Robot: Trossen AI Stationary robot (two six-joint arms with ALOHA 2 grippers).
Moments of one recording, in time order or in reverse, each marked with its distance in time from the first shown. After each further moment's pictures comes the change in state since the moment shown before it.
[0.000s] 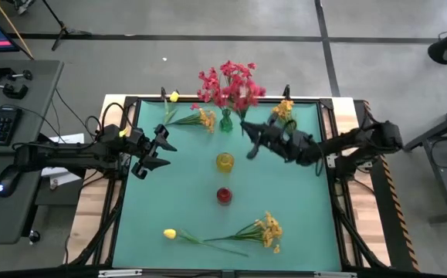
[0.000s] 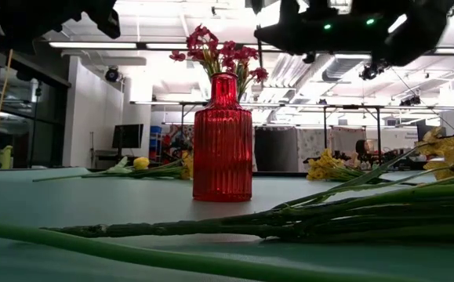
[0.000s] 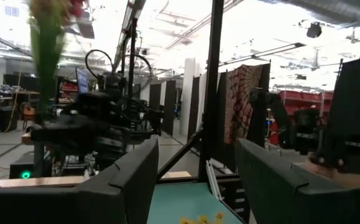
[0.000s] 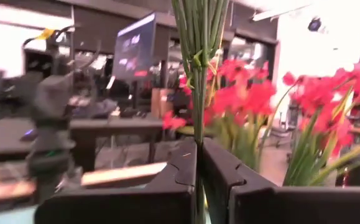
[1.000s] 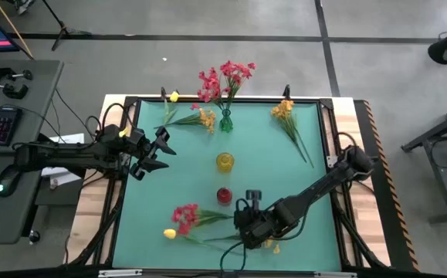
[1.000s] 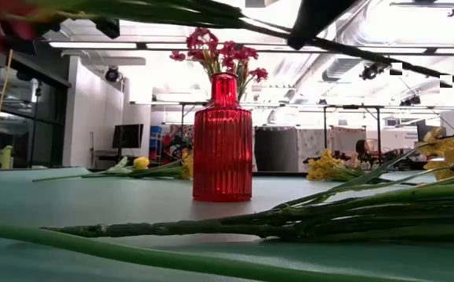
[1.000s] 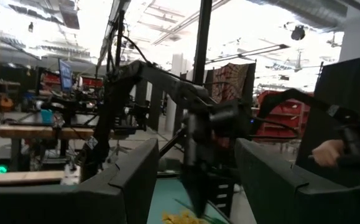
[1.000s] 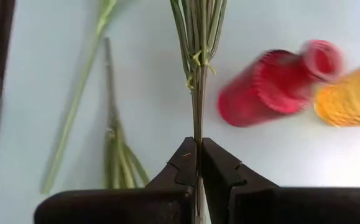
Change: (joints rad) left arm 0.000 0.000 0.000 -0.003 0.061 -0.058; right arm 0.645 0.422 1.009 -2.040 0.007 0.671
